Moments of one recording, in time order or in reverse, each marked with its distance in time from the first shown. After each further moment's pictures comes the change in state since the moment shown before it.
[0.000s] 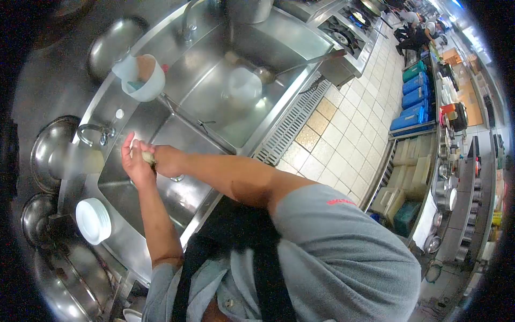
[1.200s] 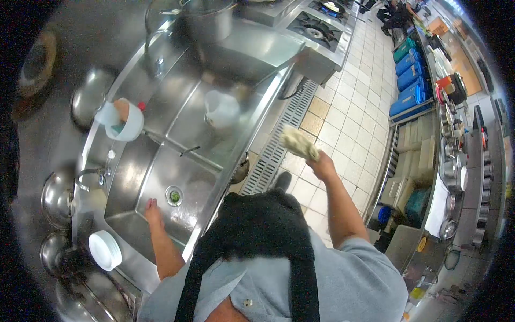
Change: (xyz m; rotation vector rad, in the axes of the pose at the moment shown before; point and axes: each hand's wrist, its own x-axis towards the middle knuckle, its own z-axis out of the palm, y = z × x) left_hand -0.015 -0.172 -0.203 0.795 0.175 -0.389; right_hand -0.376 0.226 -0.164 -0.030 0.804 0.987
